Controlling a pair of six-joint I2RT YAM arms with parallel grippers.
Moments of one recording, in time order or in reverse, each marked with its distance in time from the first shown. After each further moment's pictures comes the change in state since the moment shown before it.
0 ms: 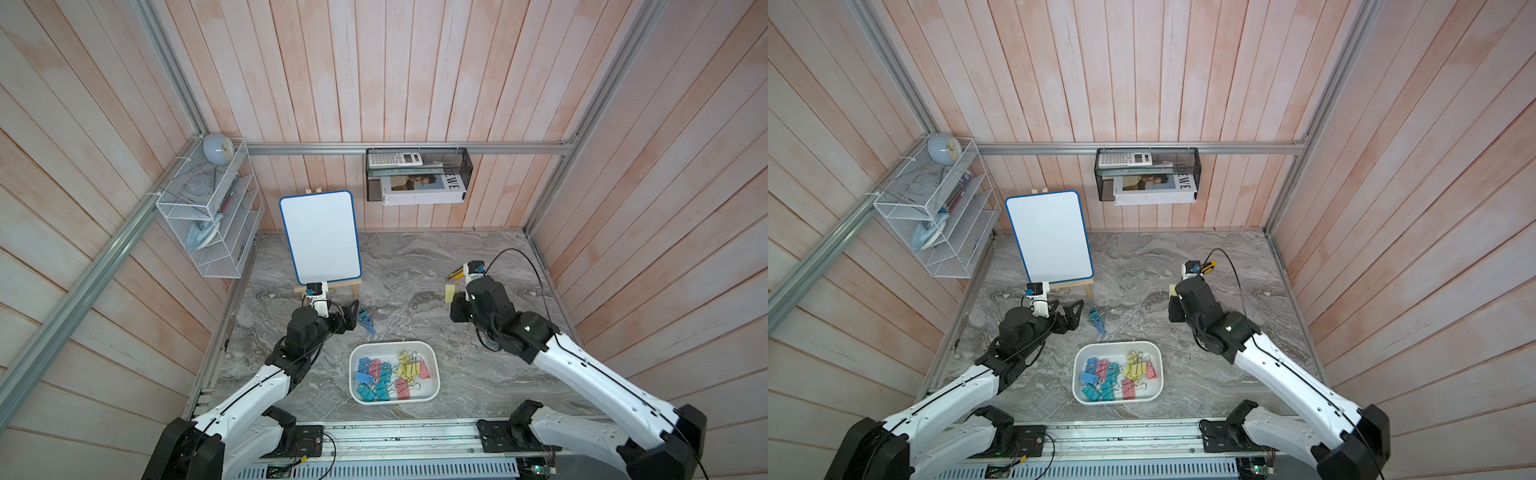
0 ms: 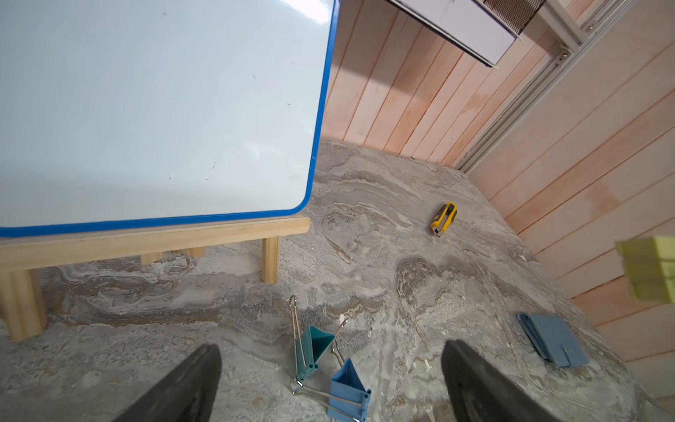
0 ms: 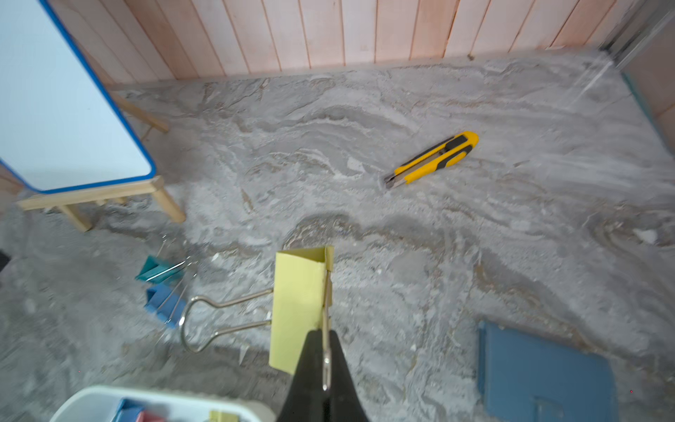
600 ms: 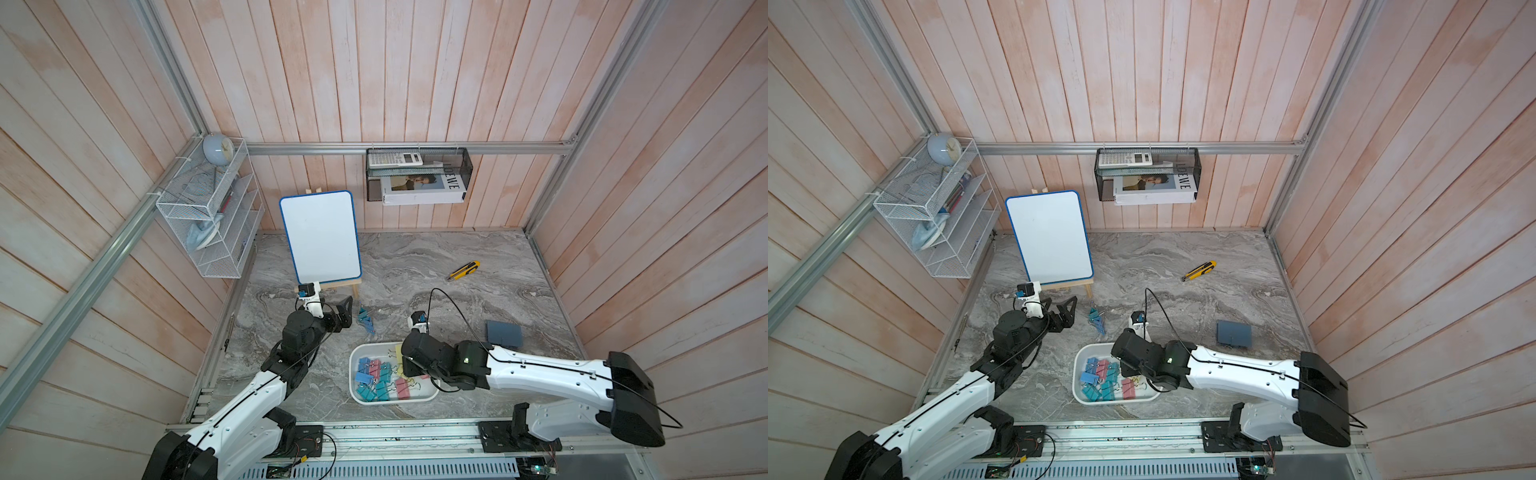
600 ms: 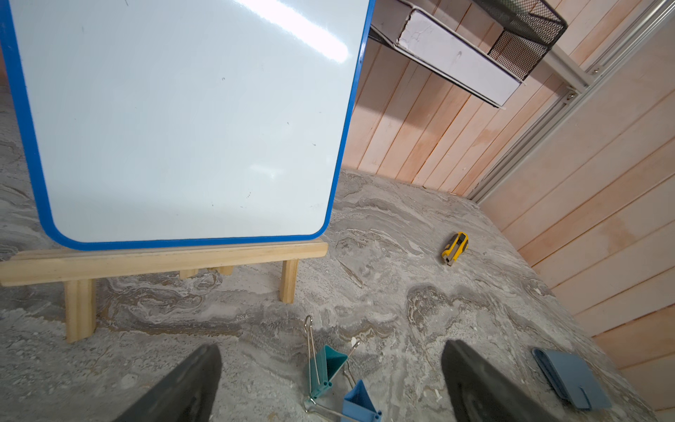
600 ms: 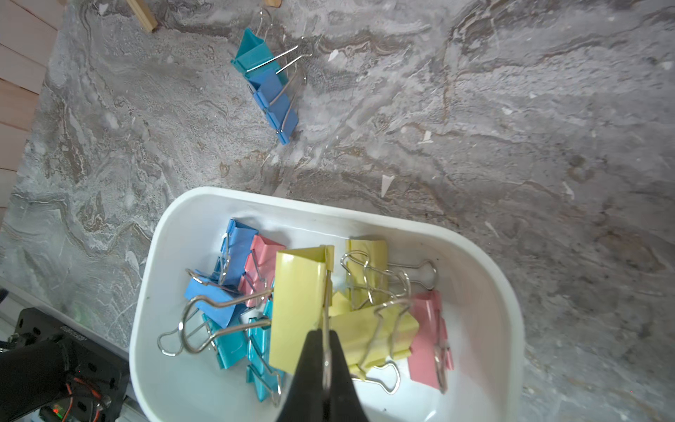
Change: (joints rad) left arm 0.000 -0.053 -0.019 0.005 -0.066 -0.008; right arm 0.457 0.391 0.037 0.027 -0.027 0.390
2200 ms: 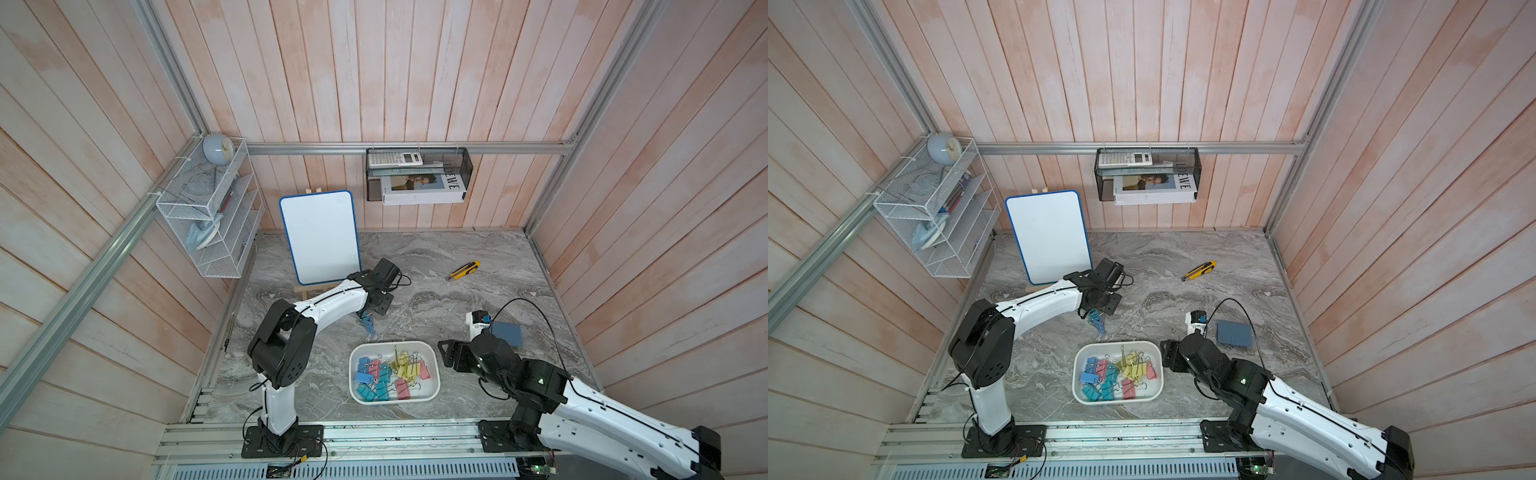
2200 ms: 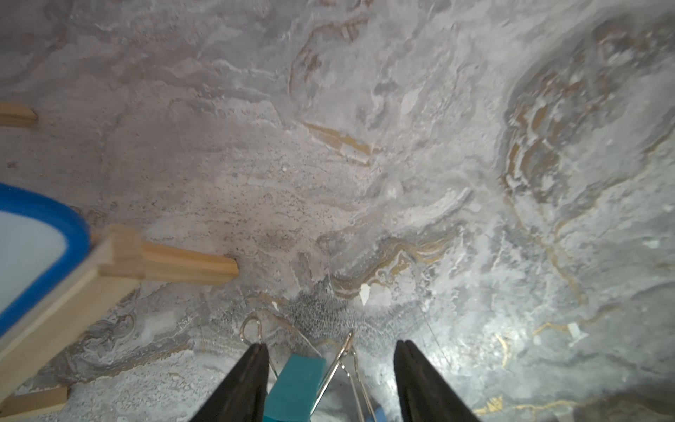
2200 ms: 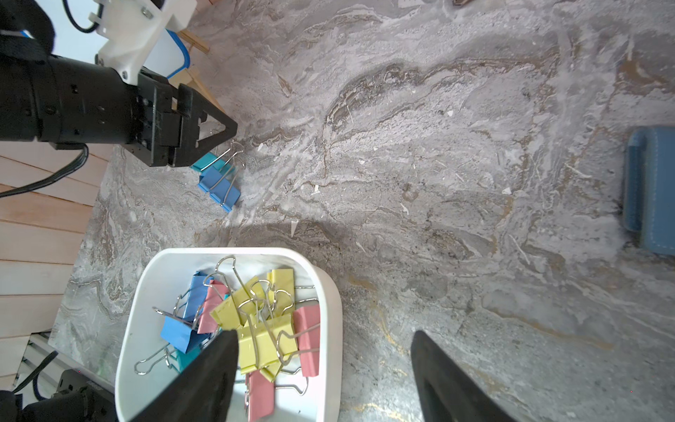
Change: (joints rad) left arm -0.250 0.964 1.027 -0.984 -0.188 0.343; right arm -0.249 -0.644 -0.378 0.000 -0.018 -0.057
